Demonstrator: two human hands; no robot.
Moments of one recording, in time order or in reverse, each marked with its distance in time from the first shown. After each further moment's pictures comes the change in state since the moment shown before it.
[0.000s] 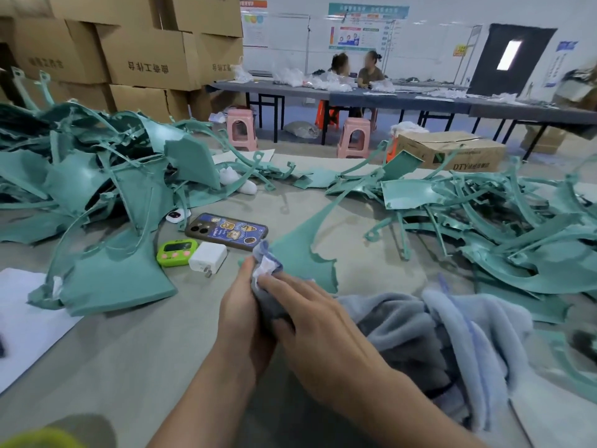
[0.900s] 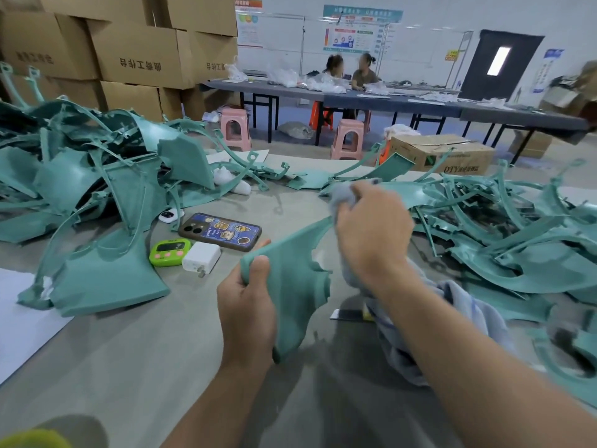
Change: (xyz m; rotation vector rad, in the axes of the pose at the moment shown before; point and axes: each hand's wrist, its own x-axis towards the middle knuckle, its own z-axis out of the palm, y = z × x) left_hand -0.004 -0.012 0.016 0.328 0.256 0.559; right_hand 0.083 0.050 -0.073 -0.369 0.559 0.483
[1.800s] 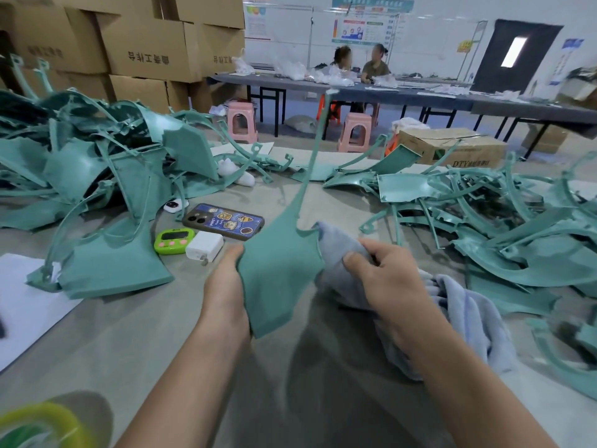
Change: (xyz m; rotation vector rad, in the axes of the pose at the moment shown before) left_hand 0.027 0.003 -0.016 -0.226 0.005 -0.624; right_hand -0.074 0.033 -0.031 0.701 -0.437 0.317
